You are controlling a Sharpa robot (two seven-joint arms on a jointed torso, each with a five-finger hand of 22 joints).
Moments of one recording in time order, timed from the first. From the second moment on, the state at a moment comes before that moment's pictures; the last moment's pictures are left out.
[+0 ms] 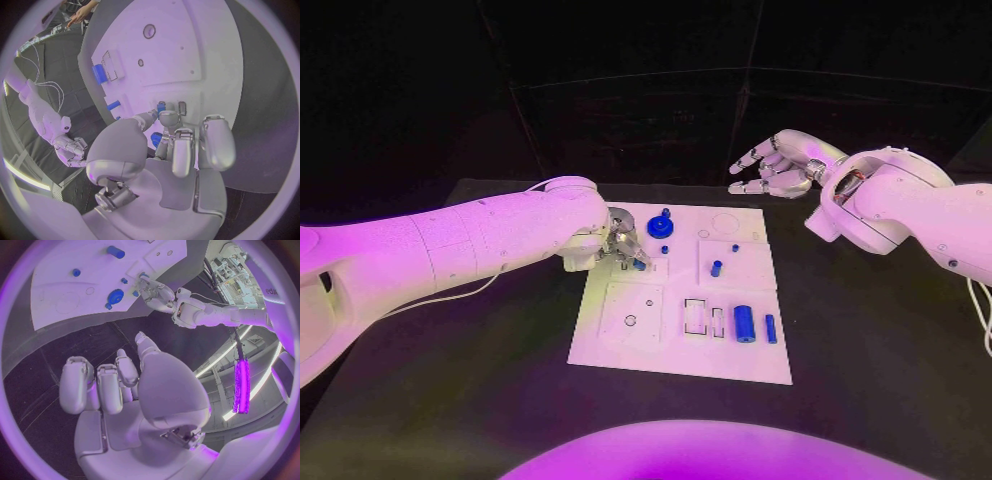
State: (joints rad) left arm 1.27 -0.53 -0.15 1.20 -0.98 0.22 -0.52; left_hand 1.09 0.03 0.51 0.08 0.06 0.81 0.07 0.68 0.57 1.23 -0.01 1.07 0.87 1.46 -0.08 1.57 1.31 0.08 1.46 0.02 1.33 1.15; right arm 1.30 -0.83 -0.02 1.46 -1.09 -0.24 -0.04; right_hand 1.35 -0.01 0.02 0.12 0.24 0.86 0.17 0.11 0.07 1.32 0.08 1.24 1.25 1.47 0.01 1.45 1.31 0.07 1.43 0.10 1.39 1.23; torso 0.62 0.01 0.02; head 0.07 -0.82
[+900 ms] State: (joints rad) left arm 1.27 -0.52 -0.15 1.19 -0.98 0.23 -0.52; left_hand 1.00 -0.01 0.59 0.02 0.06 0.84 0.05 0.73 0.59 1.25 -0.03 1.08 0.88 1.46 -0.08 1.57 1.31 0.08 1.46 0.03 1.33 1.16; right arm 1.30 -0.83 -0.02 1.46 -1.09 -0.24 -0.04; right_hand 1.35 -0.01 0.01 0.12 0.24 0.86 0.17 0.11 0.07 1.32 0.08 1.24 1.25 1.47 0.01 1.45 1.31 0.07 1.43 0.10 1.39 1.23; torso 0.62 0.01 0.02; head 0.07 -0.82
